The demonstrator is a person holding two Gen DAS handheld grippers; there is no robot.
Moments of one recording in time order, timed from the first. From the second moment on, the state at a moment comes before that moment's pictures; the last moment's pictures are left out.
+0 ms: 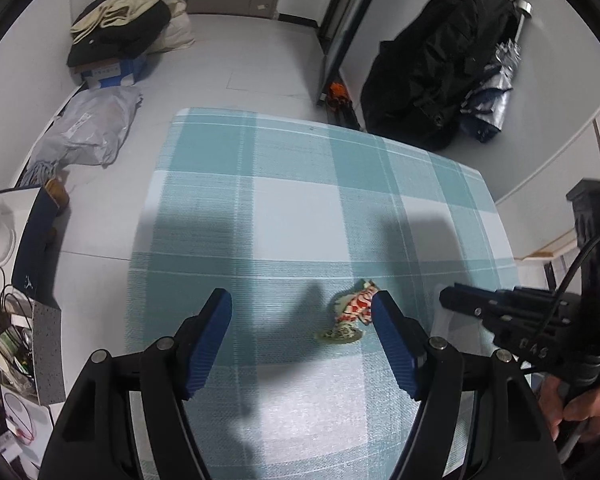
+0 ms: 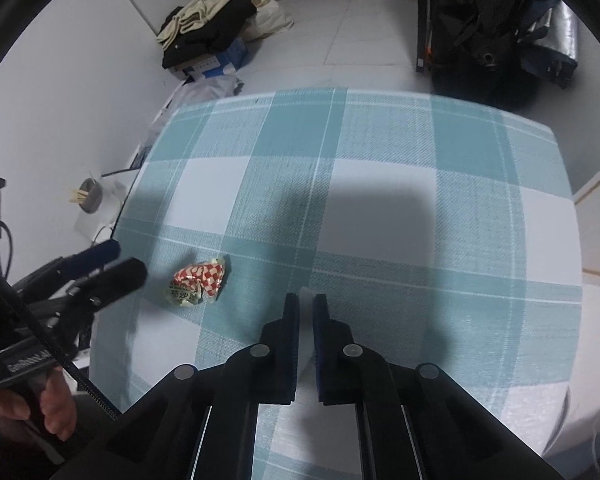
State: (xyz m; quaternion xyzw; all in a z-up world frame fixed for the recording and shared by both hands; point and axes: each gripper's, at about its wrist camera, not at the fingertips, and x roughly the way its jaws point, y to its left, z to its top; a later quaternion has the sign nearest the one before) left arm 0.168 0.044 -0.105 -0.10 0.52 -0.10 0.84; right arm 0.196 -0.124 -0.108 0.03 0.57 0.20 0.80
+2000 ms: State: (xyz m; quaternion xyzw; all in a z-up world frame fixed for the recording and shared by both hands) left arm 0.102 -0.065 -0.012 -0.03 0.41 -0.14 0.90; right arm 0.072 -0.290 0.045 0.15 0.34 0.19 0.91
